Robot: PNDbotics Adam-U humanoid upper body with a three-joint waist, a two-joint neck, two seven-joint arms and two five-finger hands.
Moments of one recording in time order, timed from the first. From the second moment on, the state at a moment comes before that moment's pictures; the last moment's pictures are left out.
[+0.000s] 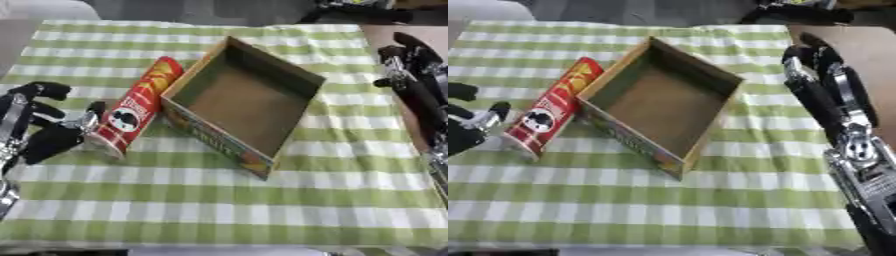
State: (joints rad) left arm -0.31 0.58 -0.34 -1.98 -0.16 0.69 0.14; right arm -0.11 -0.53 0.07 -1.98 -0.11 0.23 -0.30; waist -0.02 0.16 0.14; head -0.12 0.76
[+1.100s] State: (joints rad) left arm -0.36 0.53 -0.42 -1.91 -0.28 0.73 0.03; right arm -0.11 -0.53 0.07 -1.98 -0.11 0.23 -0.30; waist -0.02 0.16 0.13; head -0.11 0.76
